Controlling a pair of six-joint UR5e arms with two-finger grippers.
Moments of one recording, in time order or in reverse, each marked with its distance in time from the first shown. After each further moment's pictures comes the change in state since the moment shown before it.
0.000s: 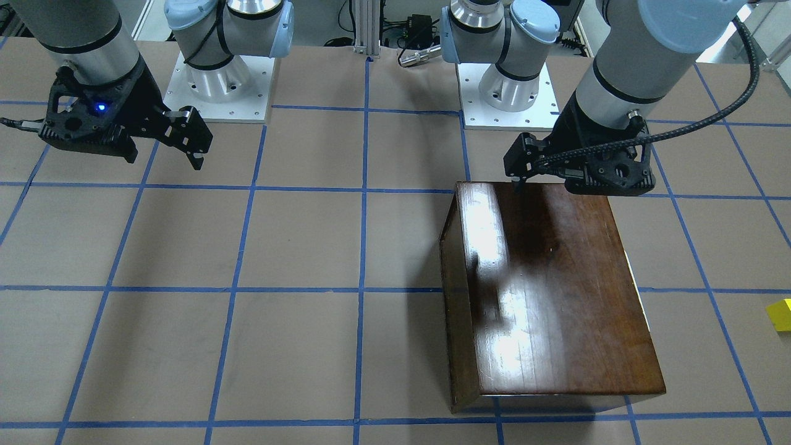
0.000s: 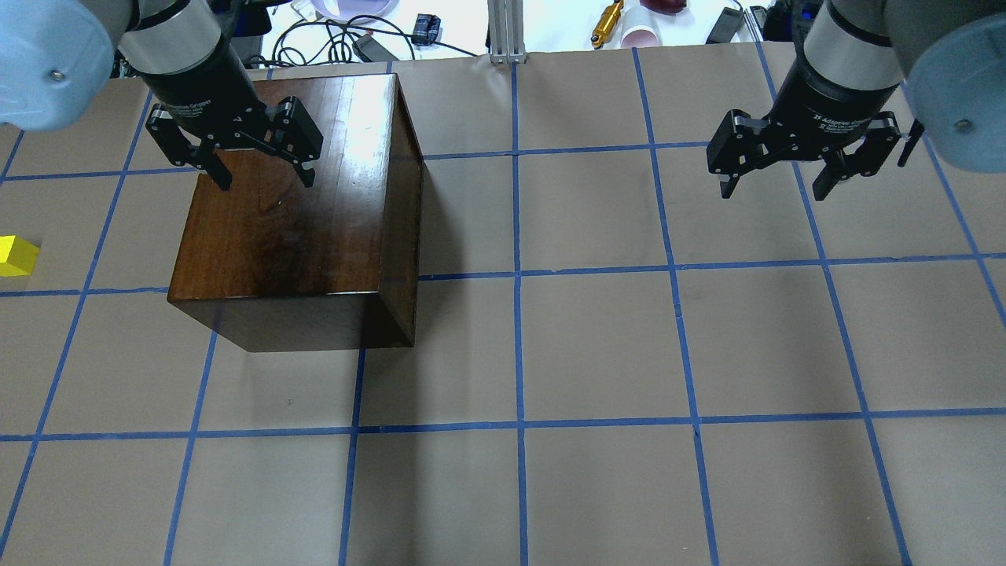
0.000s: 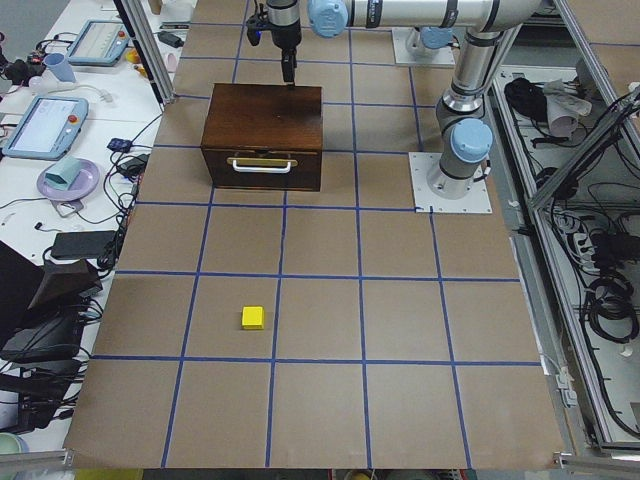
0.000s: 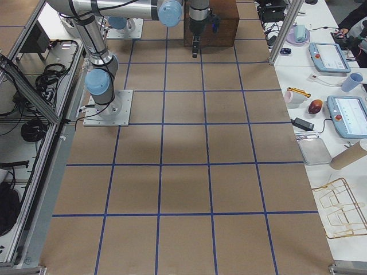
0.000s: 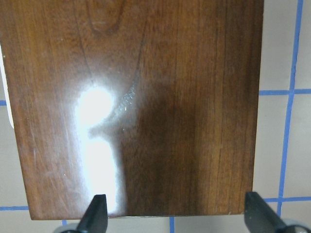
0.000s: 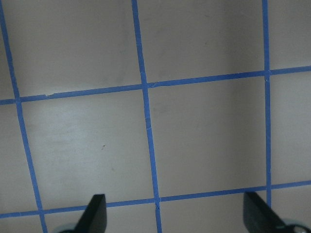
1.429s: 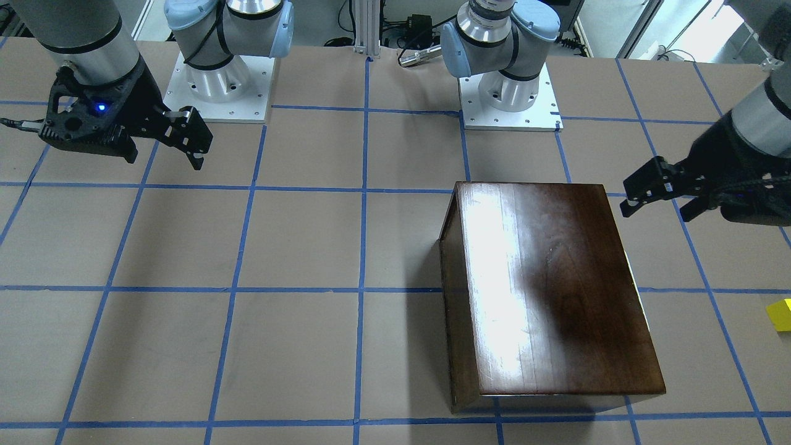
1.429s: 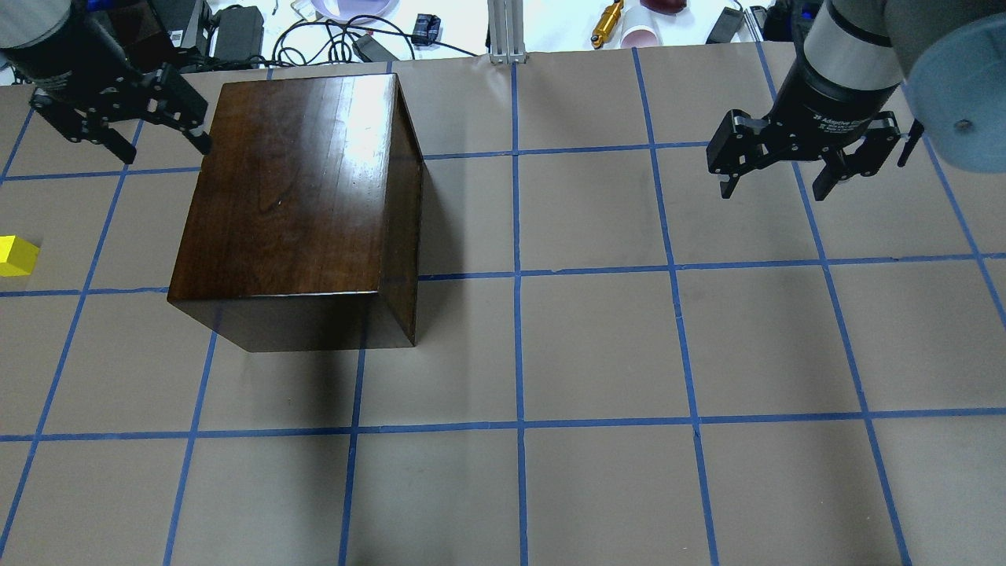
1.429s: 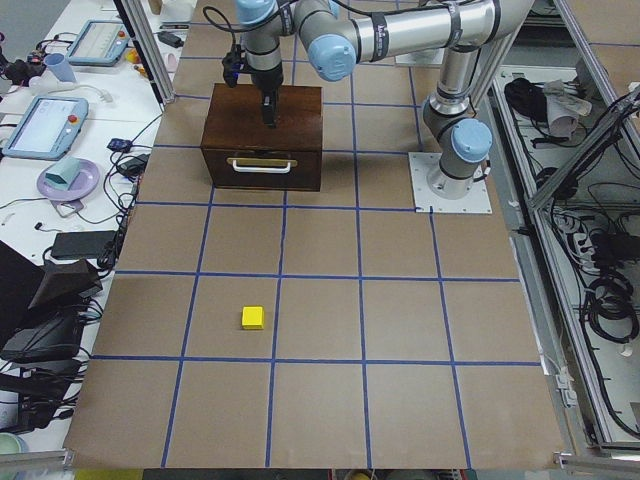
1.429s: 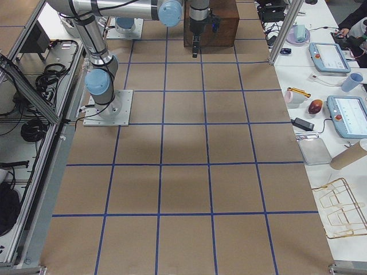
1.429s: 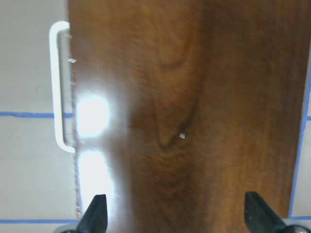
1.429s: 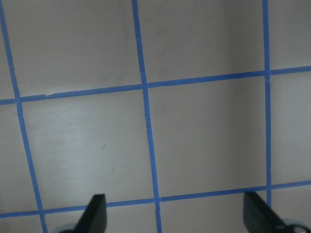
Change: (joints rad) left arm 0.340 -0.064 0.059 0.013 -0.082 0.378; right arm 0.001 0.000 0.000 0.000 0.000 0.000
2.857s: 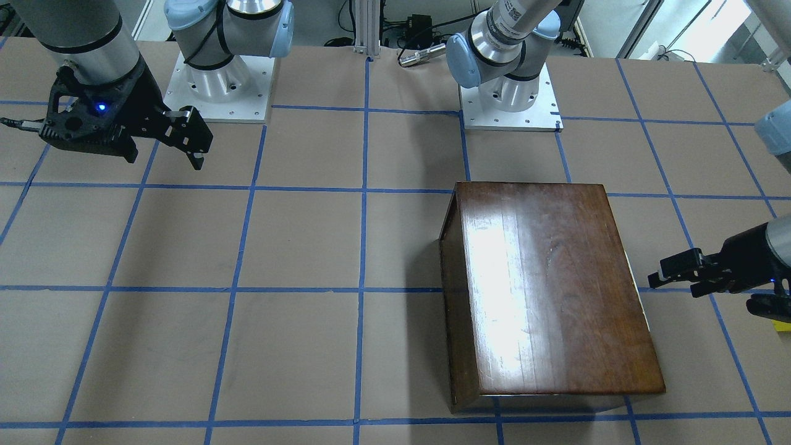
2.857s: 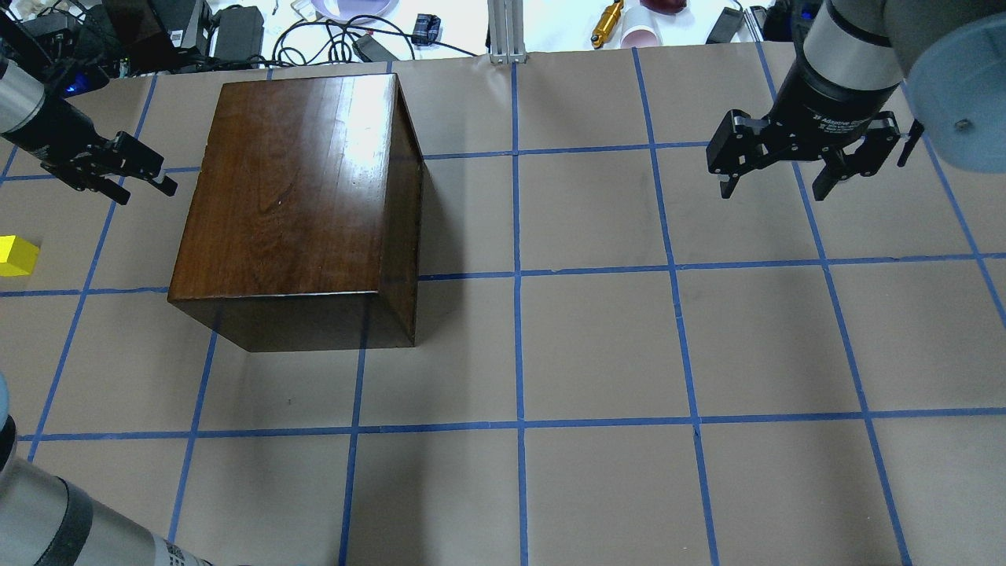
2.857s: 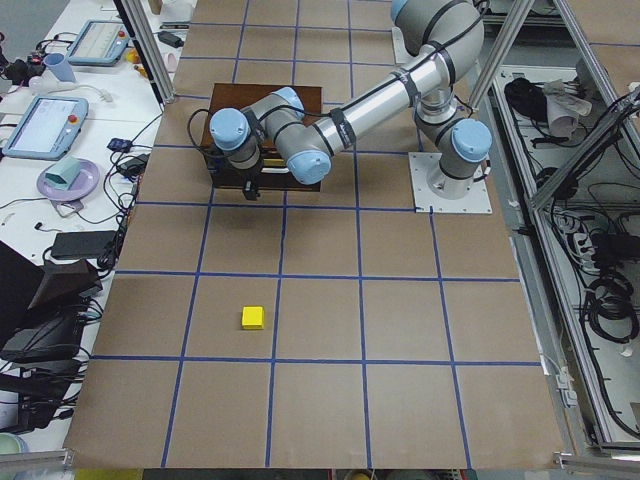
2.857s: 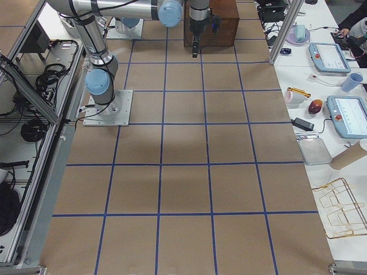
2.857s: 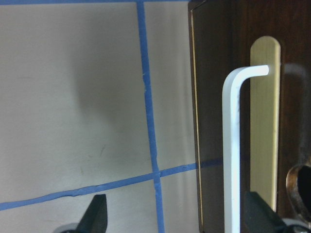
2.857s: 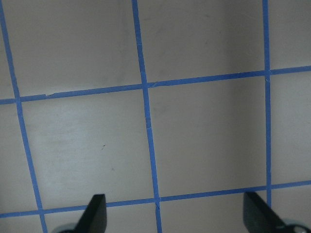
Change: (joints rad) left arm 0.139 -0.255 -0.043 0.154 -0.148 0.205; right arm 0.000 0.000 0.000 0.000 0.000 0.000
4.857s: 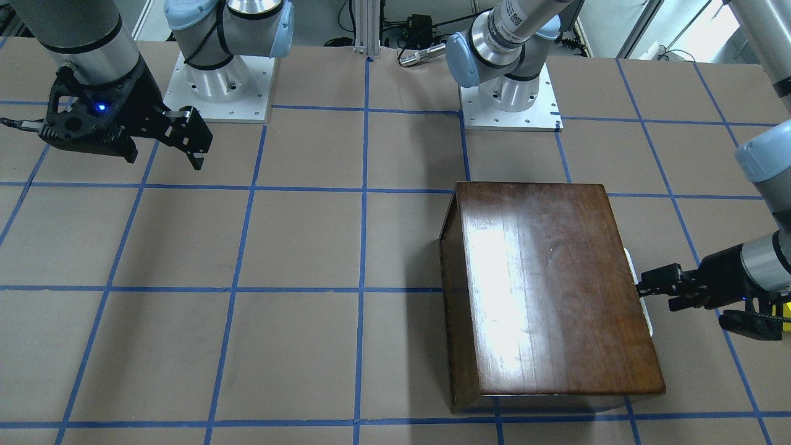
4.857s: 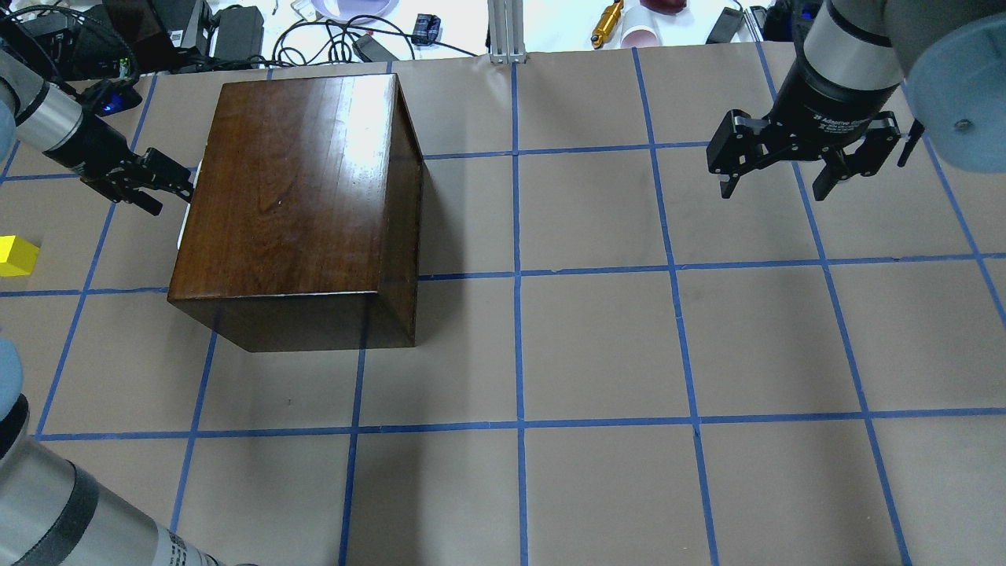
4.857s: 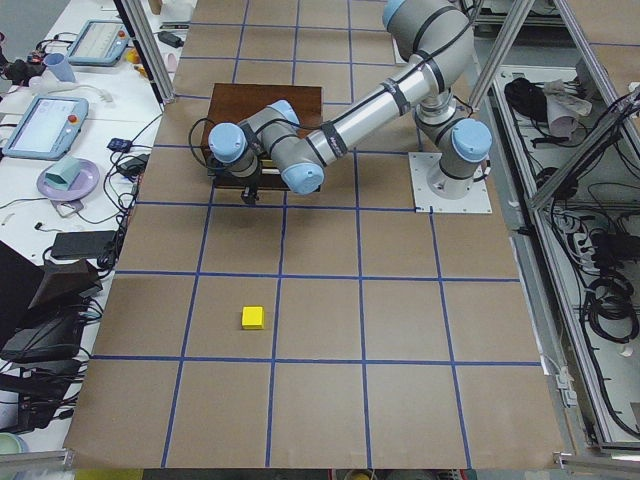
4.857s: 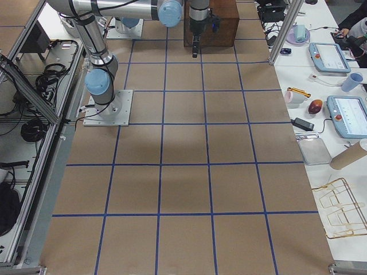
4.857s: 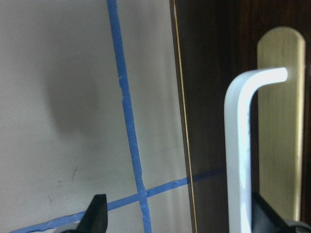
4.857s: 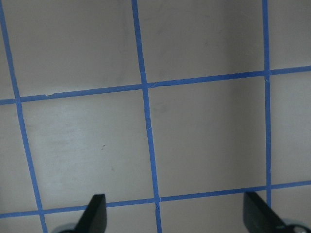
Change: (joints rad) left arm -0.008 -0.053 -0.001 0.041 -0.018 0.043; right arm 0.000 0.000 -0.001 0.000 0.000 0.000
